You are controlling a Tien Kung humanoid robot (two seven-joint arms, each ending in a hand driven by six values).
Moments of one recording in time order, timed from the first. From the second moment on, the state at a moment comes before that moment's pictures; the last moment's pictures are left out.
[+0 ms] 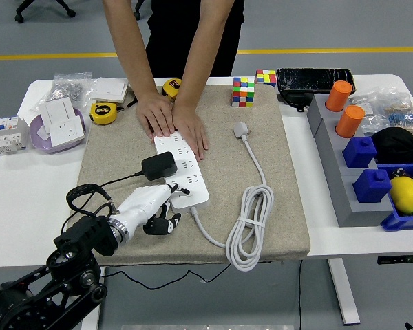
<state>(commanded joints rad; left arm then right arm) -0.18 0.21 -0.85 -1.52 2.06 -0.04 0.35 0.06 -0.15 1.50 0.18 -1.46 -0.02 -0.01</state>
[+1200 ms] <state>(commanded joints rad) -0.08 0.19 -1.02 -1.65 2.01 0.10 0.21 0.06 -0.15 1.50 0.18 -1.45 -0.02 -0.01</state>
